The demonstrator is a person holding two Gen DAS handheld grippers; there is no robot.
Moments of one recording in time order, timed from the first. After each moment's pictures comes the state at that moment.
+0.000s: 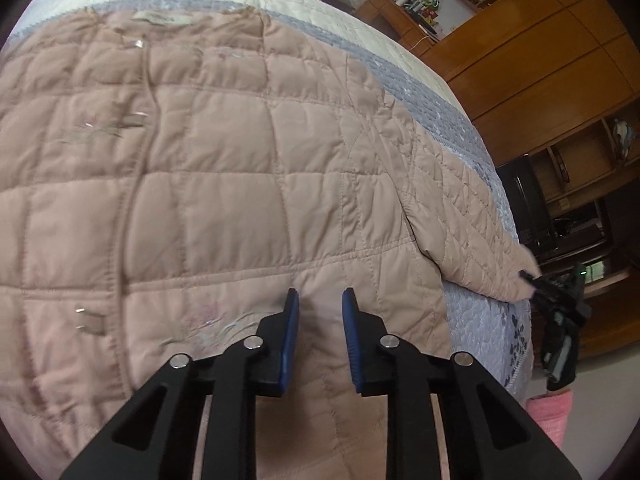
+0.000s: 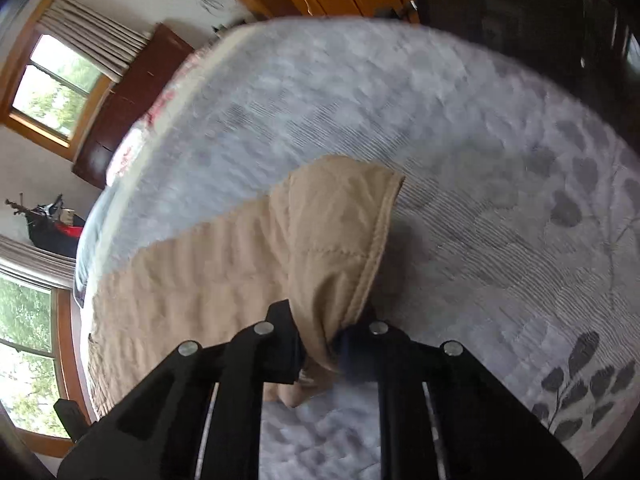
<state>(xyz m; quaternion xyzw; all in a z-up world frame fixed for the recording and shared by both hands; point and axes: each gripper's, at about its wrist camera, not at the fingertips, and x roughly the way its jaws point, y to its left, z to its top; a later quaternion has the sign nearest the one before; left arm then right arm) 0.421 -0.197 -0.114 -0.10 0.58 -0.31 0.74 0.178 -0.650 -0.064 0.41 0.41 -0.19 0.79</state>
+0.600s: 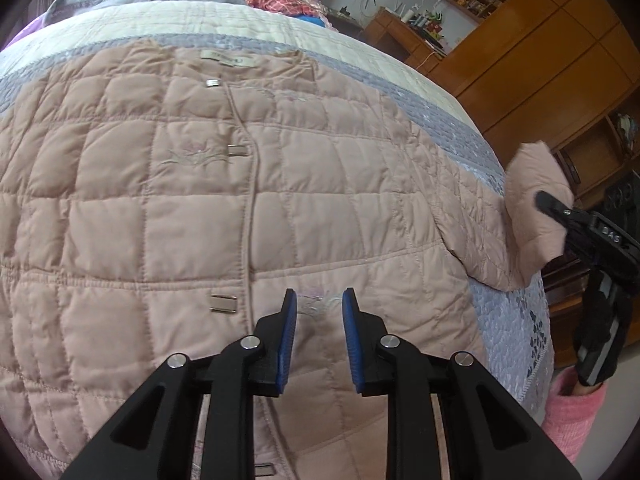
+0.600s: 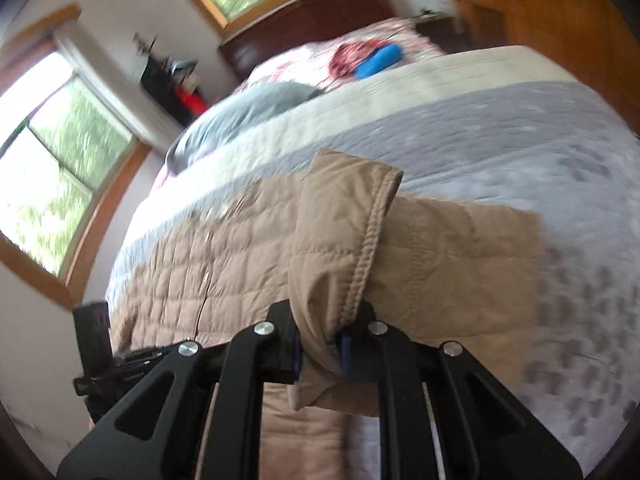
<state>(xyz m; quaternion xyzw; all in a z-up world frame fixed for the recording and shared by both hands) 0.418 -0.142 -0.098 -0.09 0.55 -0.29 0.78 0.336 -0.381 0.007 0.22 0.45 0.06 0.86</state>
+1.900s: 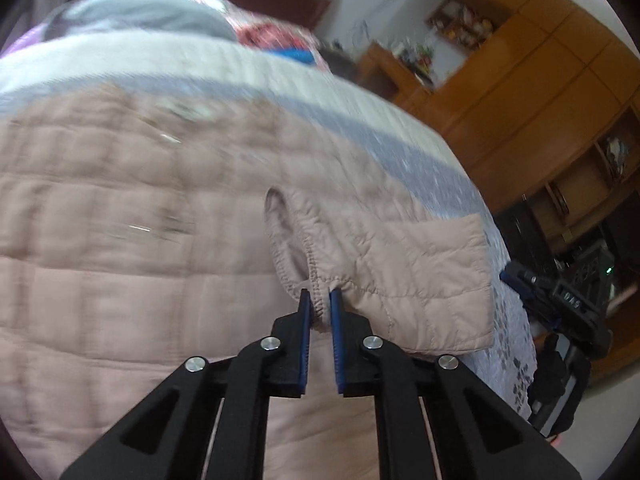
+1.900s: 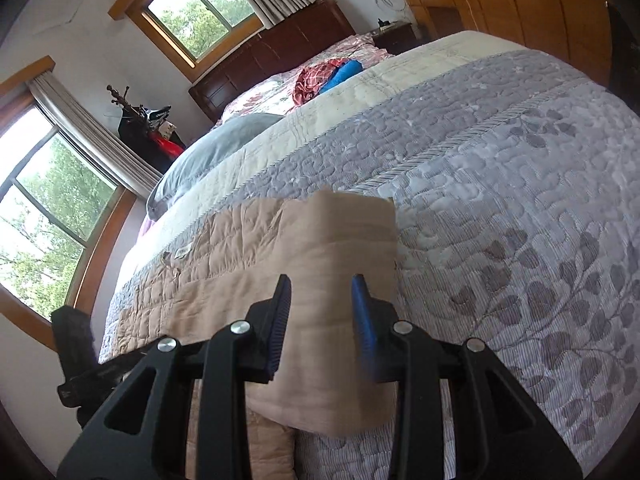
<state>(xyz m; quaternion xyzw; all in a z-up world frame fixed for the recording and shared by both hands) 0.435 -0.166 -0.075 -0.13 0.49 -0.29 0.81 0.308 -0.454 -0.022 0.30 0.39 0.00 0.87</state>
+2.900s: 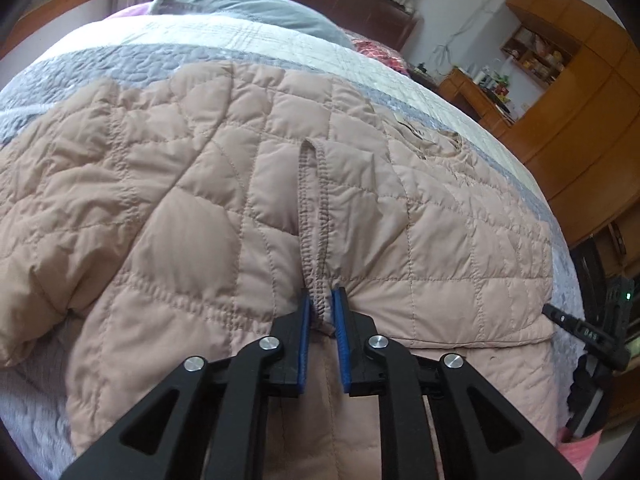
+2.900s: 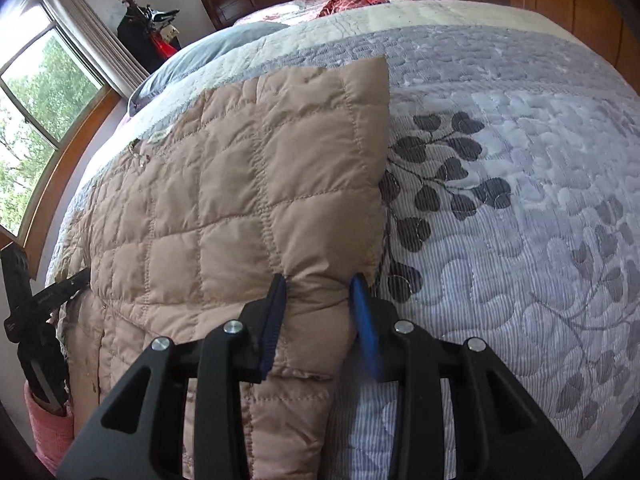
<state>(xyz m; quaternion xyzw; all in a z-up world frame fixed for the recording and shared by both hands) 0.443 -0.015 -0.120 -0.14 0.51 -0.15 0.84 0.344 -0.358 -0.076 0.18 0.50 0.02 0.85</state>
